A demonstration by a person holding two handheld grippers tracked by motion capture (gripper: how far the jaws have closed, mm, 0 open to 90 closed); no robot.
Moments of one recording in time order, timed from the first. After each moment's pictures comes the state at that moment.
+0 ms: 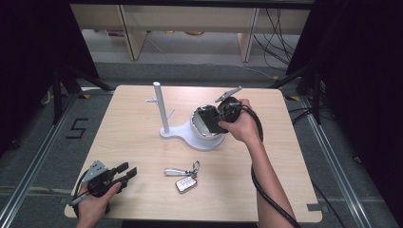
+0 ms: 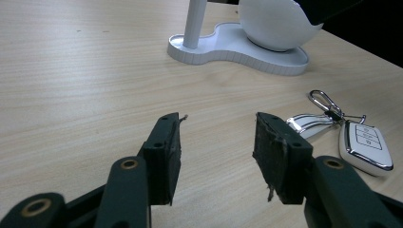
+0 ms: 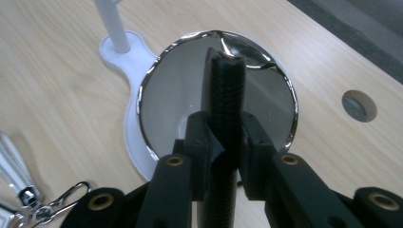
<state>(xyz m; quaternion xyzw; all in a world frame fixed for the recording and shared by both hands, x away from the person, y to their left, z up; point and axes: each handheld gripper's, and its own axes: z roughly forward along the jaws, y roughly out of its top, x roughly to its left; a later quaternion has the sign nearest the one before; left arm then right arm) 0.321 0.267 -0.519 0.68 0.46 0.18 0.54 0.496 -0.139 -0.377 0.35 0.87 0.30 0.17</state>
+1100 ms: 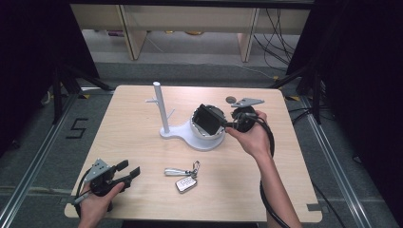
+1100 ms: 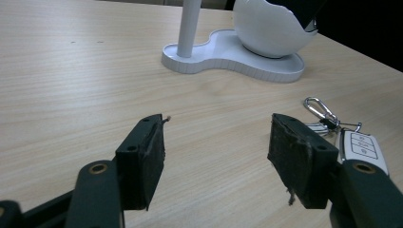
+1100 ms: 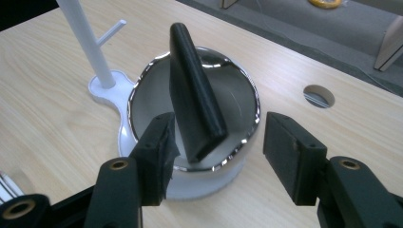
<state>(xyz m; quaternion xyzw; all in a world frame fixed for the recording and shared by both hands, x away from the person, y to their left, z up) 0.323 0.255 -0.514 0.68 0.45 0.19 0.55 0.454 -0.176 -0.378 0.41 0.80 0.38 0.22</state>
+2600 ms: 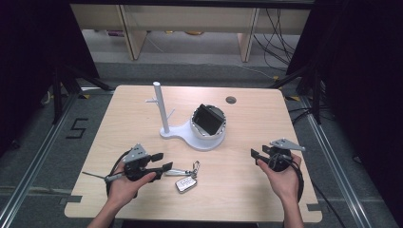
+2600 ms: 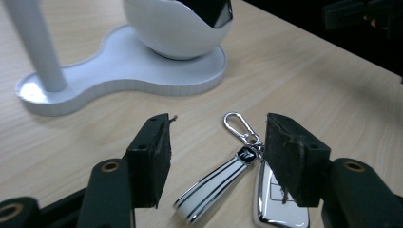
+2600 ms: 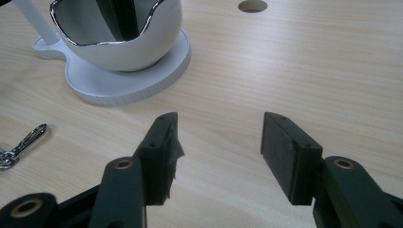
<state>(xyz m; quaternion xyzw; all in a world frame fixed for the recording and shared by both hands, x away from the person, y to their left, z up) 0.364 0.161 -0.481 0.77 0.36 0.10 0.52 0.375 -0.268 -0.456 0.52 0.72 0.41 0.22</state>
